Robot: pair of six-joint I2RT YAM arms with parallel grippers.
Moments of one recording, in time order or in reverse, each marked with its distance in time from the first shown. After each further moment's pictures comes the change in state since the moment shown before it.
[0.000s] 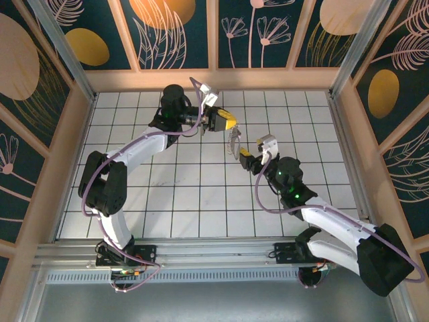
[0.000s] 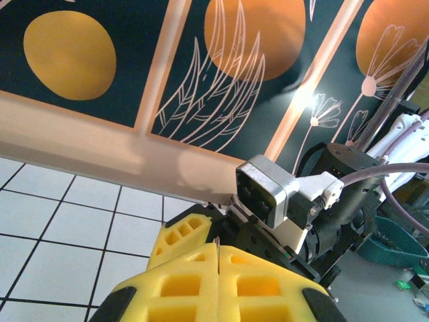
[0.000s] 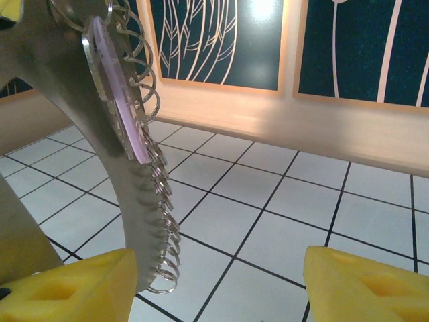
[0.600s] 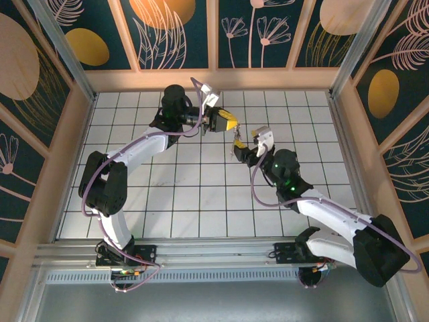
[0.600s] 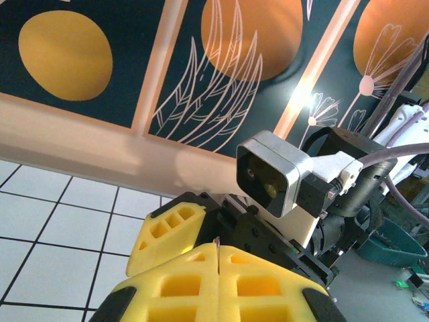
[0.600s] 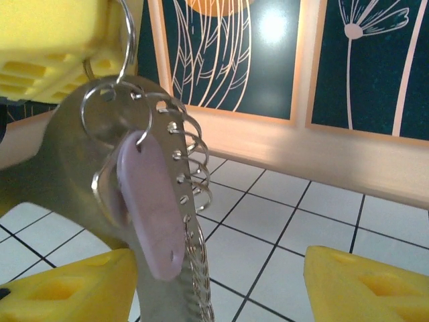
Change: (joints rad) left arm -0.006 0.000 0.002 0.000 0.000 0.000; right arm 0.017 0.094 0.109 0.040 -0.012 -0.016
